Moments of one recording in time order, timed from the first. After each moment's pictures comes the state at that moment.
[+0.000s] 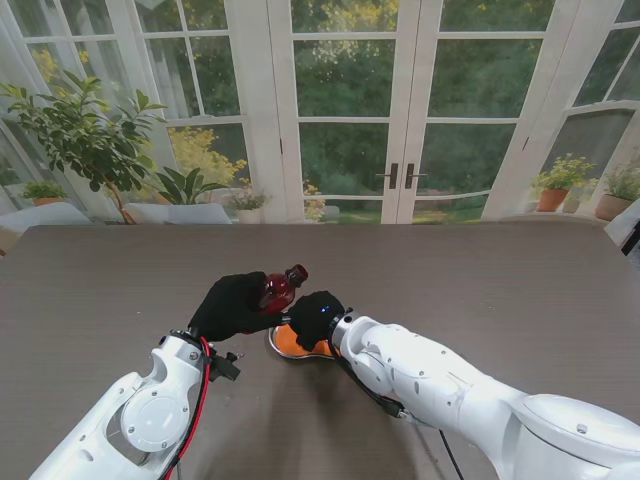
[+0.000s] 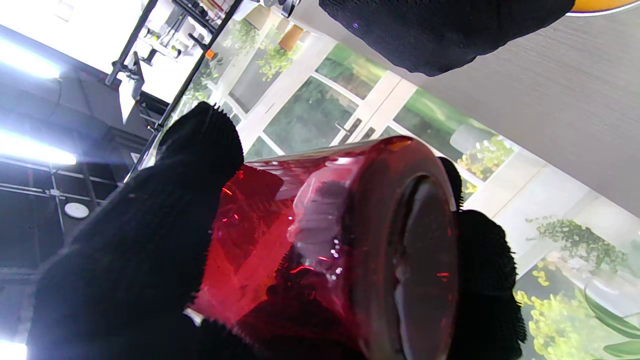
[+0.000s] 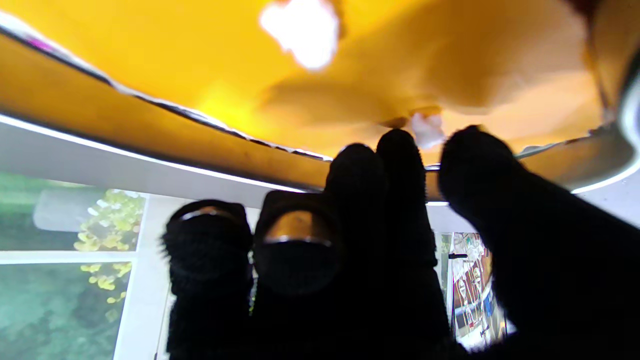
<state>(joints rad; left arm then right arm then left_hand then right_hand) 1.62 -1.15 -1.22 -1.67 0.49 -0.27 0.22 -0.79 -1.42 0.17 -0.64 -0.72 -0.14 -0.45 0.80 -0.75 0.60 -0.17 0.83 0.40 0.73 0.56 1.22 0.35 0.41 0.89 0.98 0.44 0.85 0.68 0.50 0.51 1.41 0.72 0.43 -0.83 1.31 -0.37 0.92 -0.08 1.05 0.14 1.22 -0.05 0.89 0.86 1.27 -0.04 1.37 0.79 0.89 0.16 1.53 0.81</state>
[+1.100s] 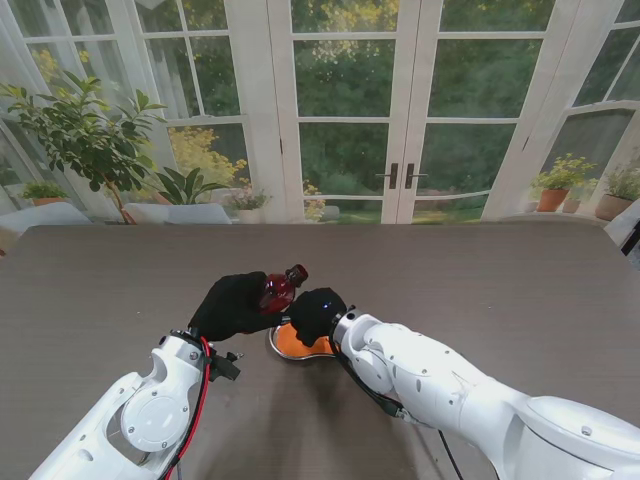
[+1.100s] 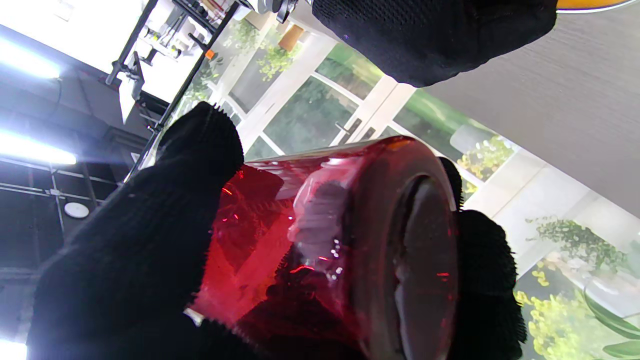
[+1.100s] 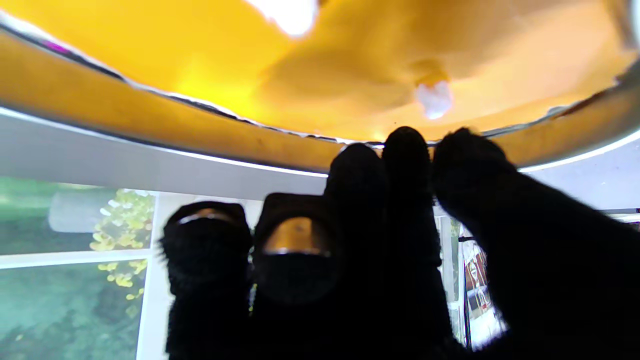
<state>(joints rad) 1.61 -1.15 -1.22 -1.67 0.49 -0.27 0.22 -0.80 -1.41 0.21 -0.65 -0.70 -0.15 -0.46 0.80 -0.75 0.60 -0.17 0.83 0.40 0.73 0.56 1.22 0.35 0.41 0.89 0.98 0.44 0.85 0.68 0.50 0.51 1.41 0.72 0.44 -0.85 1.34 -0.37 0.95 -0.12 1.09 0.15 1.23 -0.06 0.89 0.85 1.27 -0.04 1.39 0.81 0.91 0.17 1.54 0.81</state>
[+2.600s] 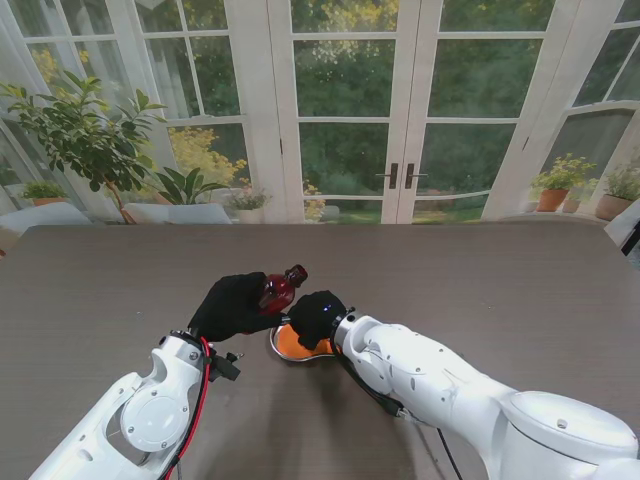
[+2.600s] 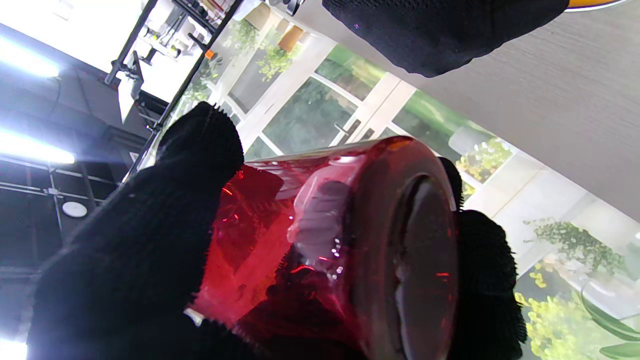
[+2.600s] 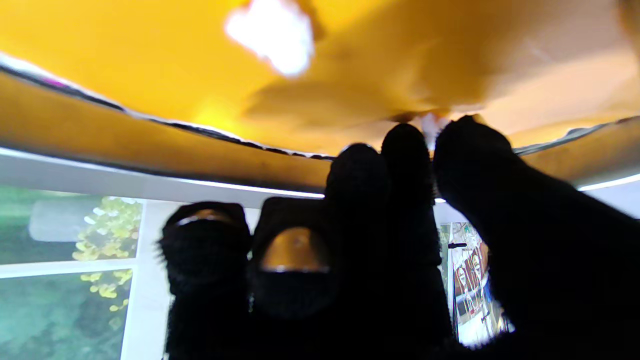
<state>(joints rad) 1.62 -1.15 -1.22 -1.67 0.49 -0.26 0.21 -0.78 -1.46 0.16 -0.54 -0.69 -0.22 -0.51 0.80 -0.75 0.60 -0.17 0.83 0.40 0.73 0.56 1.22 0.35 0.40 0.89 0.98 0.45 0.85 0.68 0.50 0.52 1.41 0.72 0.45 -0.90 1.34 -0.39 0.98 -0.12 1.11 0.14 1.27 -0.06 0.89 0.85 1.28 -0.04 1.43 0.82 0.92 0.17 1.54 0.81</state>
